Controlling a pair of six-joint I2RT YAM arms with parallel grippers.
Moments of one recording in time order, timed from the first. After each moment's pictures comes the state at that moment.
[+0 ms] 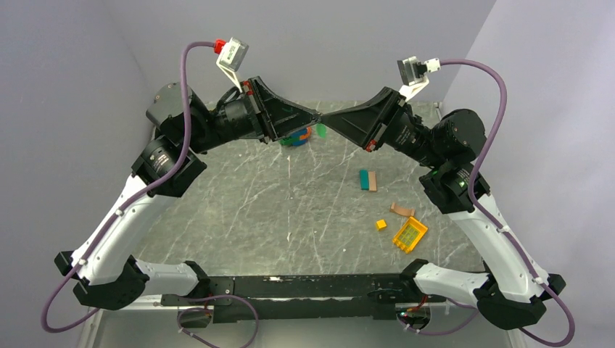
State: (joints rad) left arm -0.78 1.25 1.77 -0.23 0.47 -0.86; right arm 0.67 1.07 1.49 0.01 -0.50 0.94
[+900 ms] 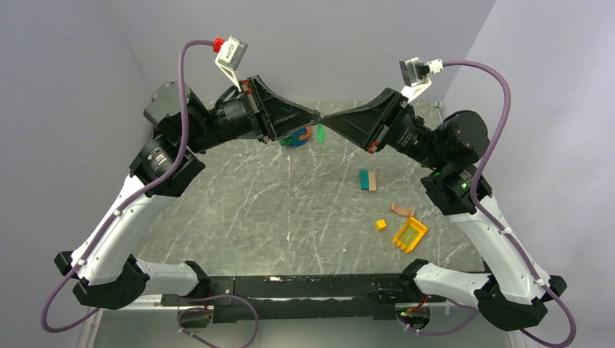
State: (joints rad) left arm -0.78 1.26 1.80 -0.25 0.47 -0.85; right arm 0.67 1.06 1.49 0.01 -0.50 0.94
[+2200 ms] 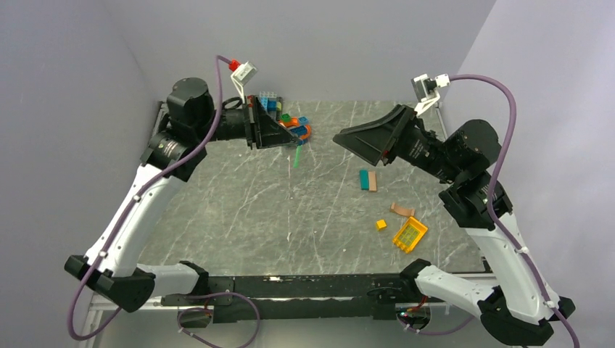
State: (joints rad) left arm -0.47 1.24 1.58 -0.37 0.89 -0.73; right arm 0.60 0.96 1.47 -0.29 -0.47 0.89
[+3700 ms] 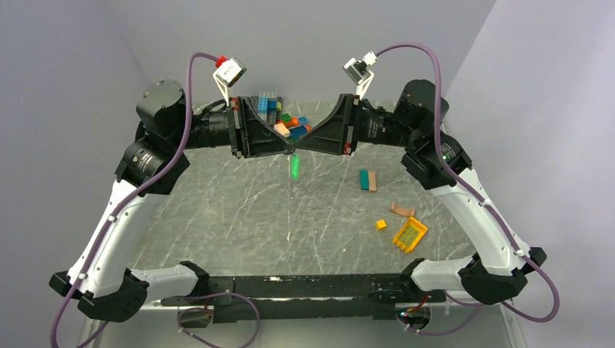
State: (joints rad) left arm -0.54 1.19 1.70 -0.44 0.92 -0.85; right arm 0.69 1.27 1.71 -0.35 -0.76 0.83
